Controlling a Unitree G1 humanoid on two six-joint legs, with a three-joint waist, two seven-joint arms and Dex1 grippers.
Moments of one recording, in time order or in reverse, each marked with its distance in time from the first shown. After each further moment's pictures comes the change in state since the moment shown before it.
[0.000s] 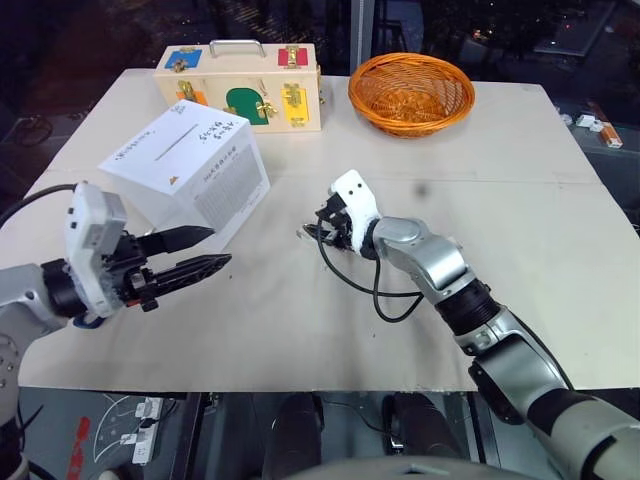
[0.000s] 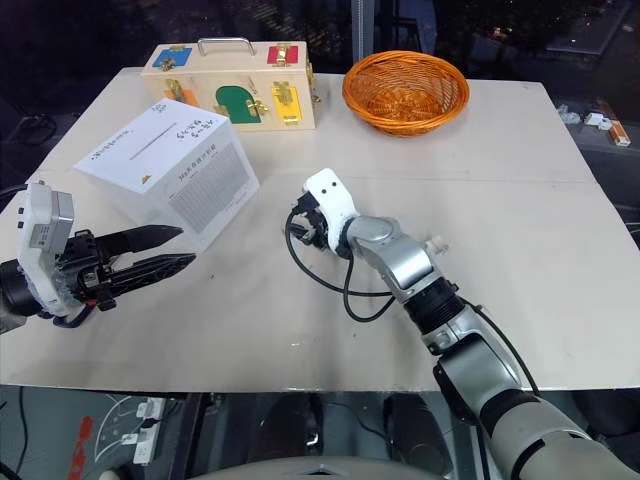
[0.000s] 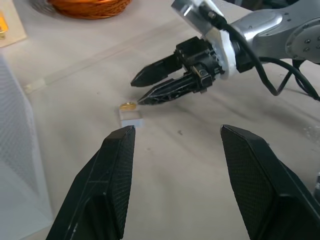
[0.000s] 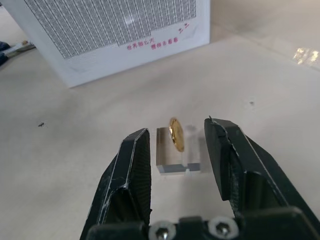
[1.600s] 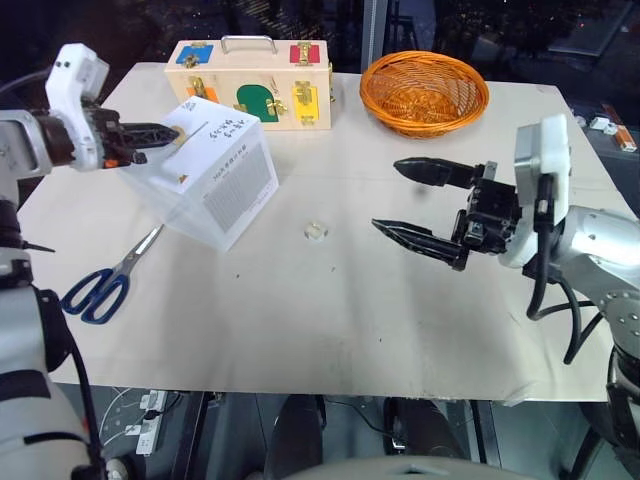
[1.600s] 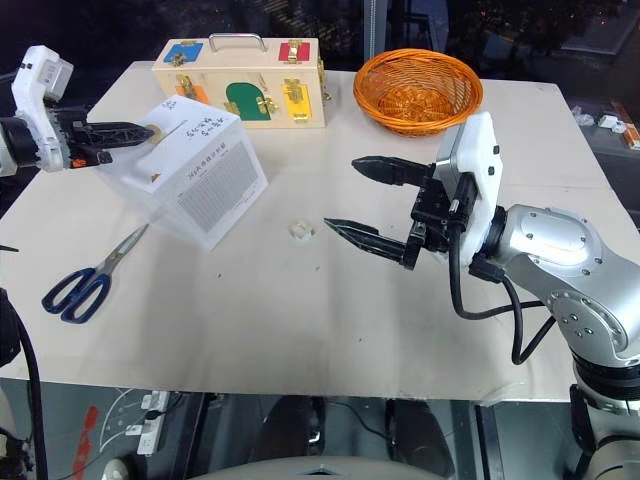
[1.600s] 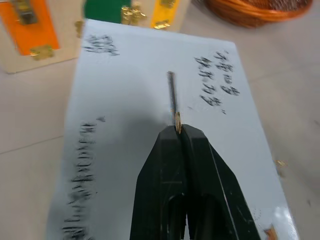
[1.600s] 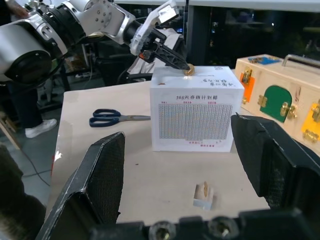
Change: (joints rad) left arm -1.137 0.169 -0.735 1.117 0.378 0.069 -0.010; right arm 0.288 -0.650 -0.431 -1.000 0.681 0.143 0.102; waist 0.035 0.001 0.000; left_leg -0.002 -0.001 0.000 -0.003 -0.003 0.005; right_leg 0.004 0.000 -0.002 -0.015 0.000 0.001
